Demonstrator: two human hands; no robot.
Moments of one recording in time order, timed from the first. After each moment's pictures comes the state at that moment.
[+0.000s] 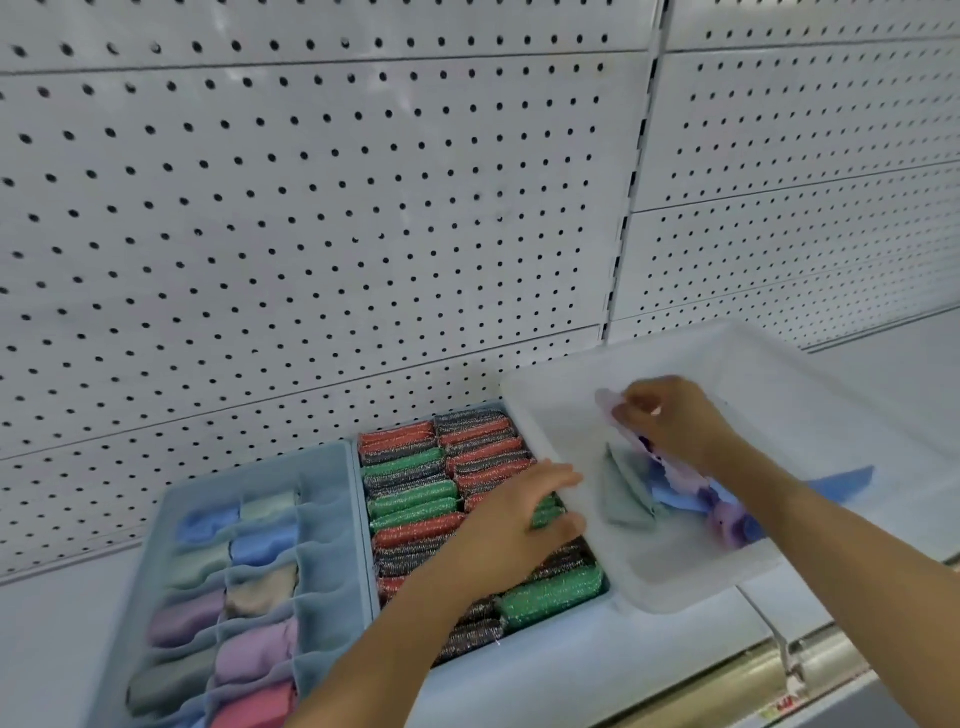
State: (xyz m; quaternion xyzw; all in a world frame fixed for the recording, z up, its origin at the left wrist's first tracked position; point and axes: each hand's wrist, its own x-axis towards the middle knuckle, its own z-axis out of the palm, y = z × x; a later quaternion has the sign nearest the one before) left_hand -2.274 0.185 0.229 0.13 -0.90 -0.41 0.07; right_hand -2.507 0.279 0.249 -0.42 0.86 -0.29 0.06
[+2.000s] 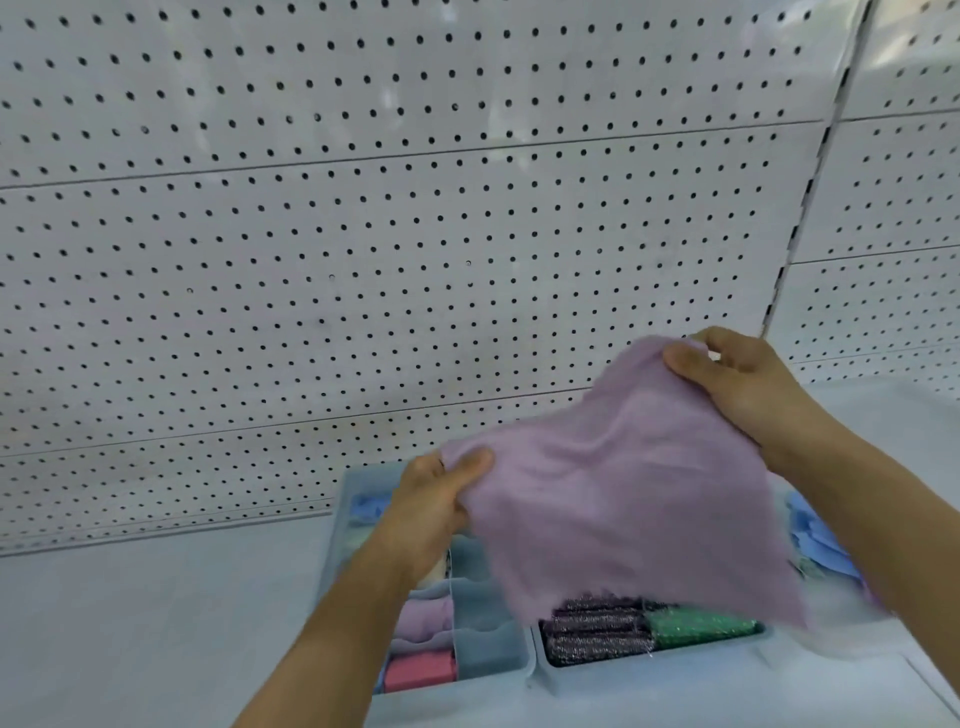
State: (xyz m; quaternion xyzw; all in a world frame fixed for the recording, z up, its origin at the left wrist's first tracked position) left_hand -2.123 0.104 0.283 0.35 -0.55 -0.70 0.30; right_hand -2.367 0.231 0.363 -0.38 0.71 -0.56 0.18
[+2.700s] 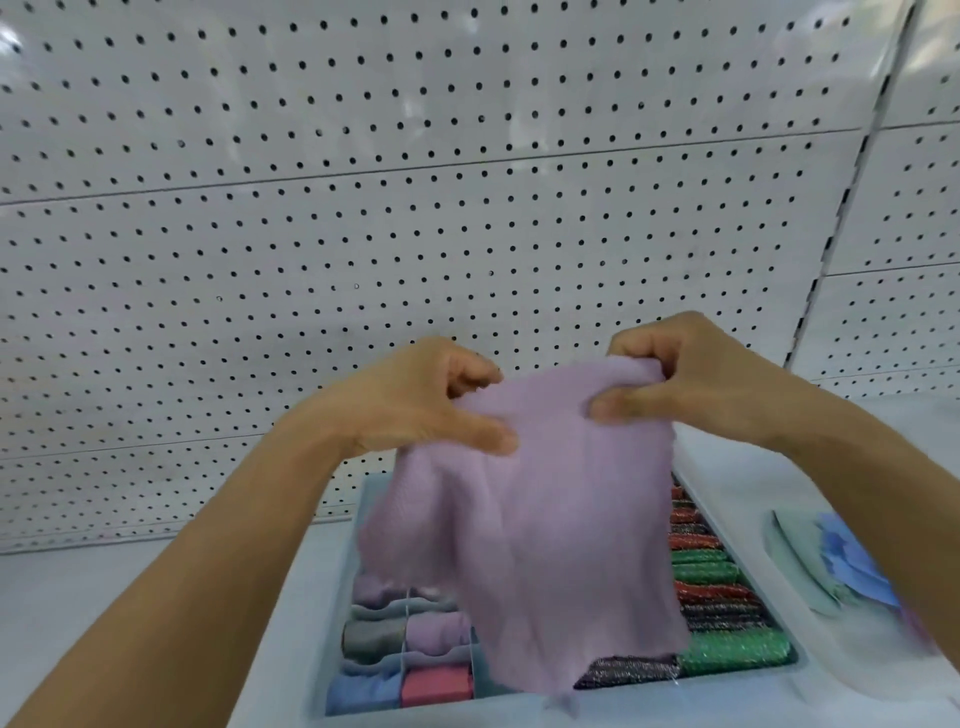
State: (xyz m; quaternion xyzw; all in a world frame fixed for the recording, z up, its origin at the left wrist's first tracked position) left_hand -2.097 0.087 0.419 0.22 -0.90 -0.36 0.11; right_hand -2.319 0.211 0.409 -0.66 0.60 -0.41 0.20
